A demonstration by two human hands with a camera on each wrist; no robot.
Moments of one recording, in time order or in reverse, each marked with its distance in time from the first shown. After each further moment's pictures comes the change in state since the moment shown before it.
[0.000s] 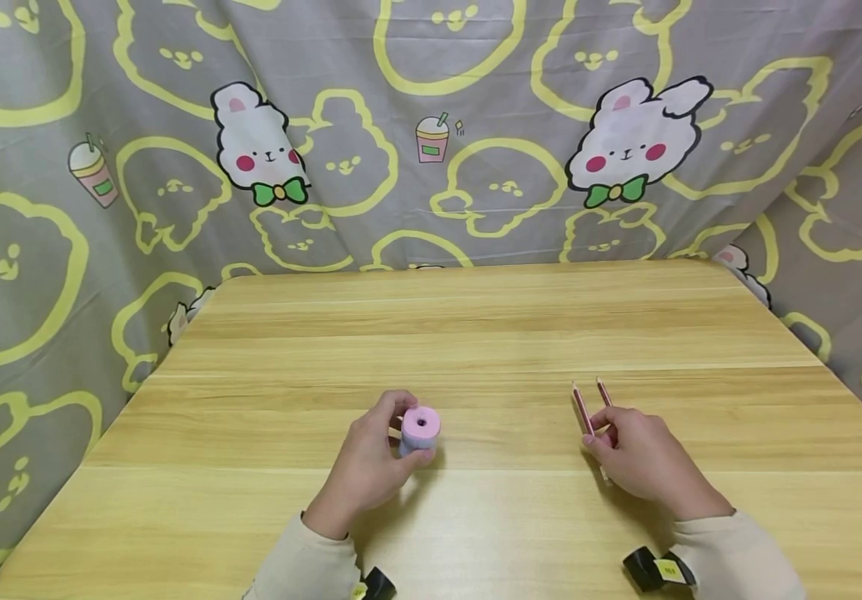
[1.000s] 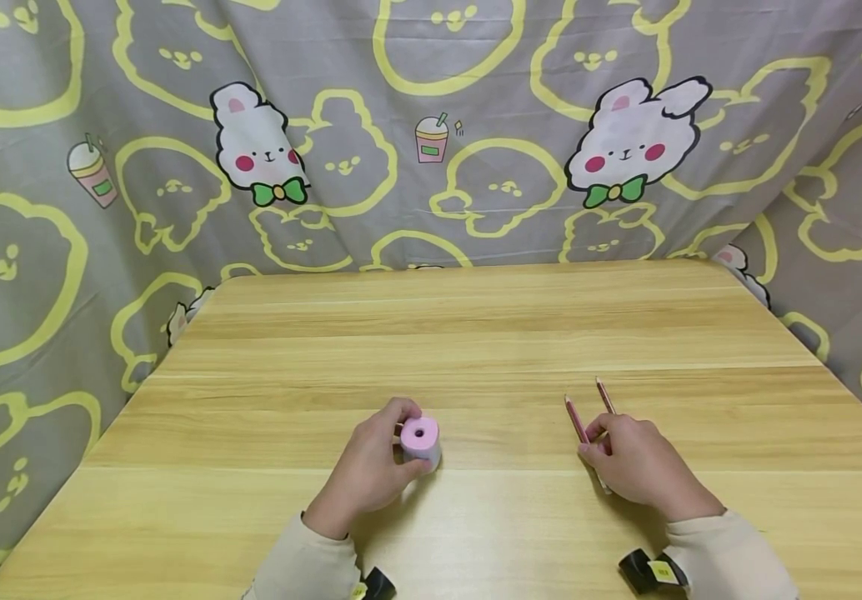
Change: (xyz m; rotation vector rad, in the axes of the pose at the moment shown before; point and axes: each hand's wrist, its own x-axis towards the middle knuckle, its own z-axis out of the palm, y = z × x) left_hand -0.001 0.000 -0.001 0.021 -0.113 -0.056; right_hand -0.001 -0.001 0.005 -0.044 -0.052 0.033
